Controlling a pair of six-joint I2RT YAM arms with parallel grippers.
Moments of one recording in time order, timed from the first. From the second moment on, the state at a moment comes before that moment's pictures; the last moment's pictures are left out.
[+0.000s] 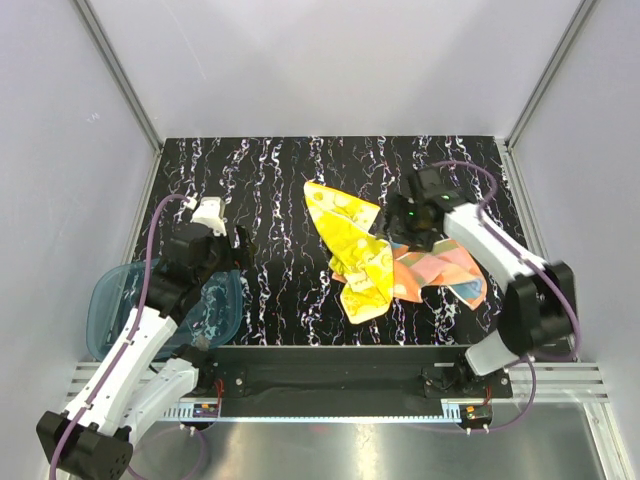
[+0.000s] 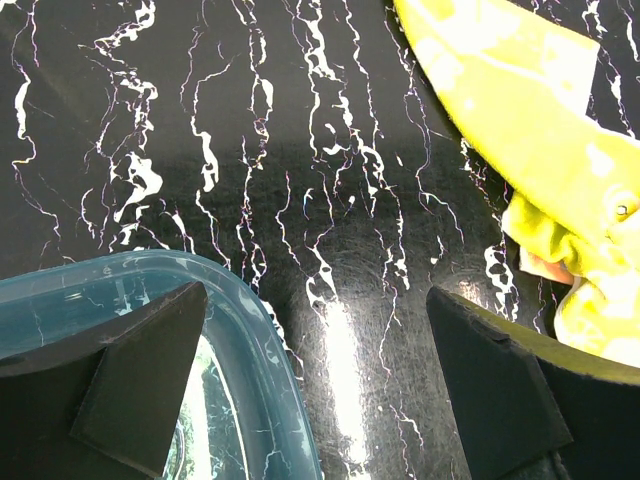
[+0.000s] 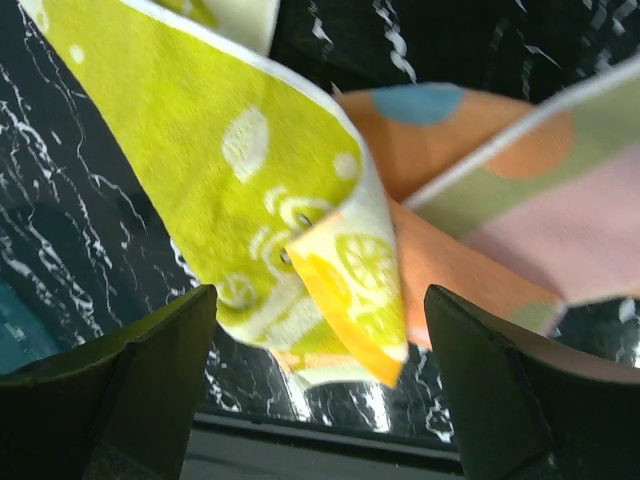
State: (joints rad) left arm -0.34 0.77 0.72 -0.47 -0.09 -0.26; right arm 0.33 1.50 1.18 -0.75 -0.06 0.66
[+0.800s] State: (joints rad) left arm -0.34 0.77 0.72 -0.48 -0.09 -0.26; right arm 0.48 1.89 1.39 -0.81 0.06 0.61
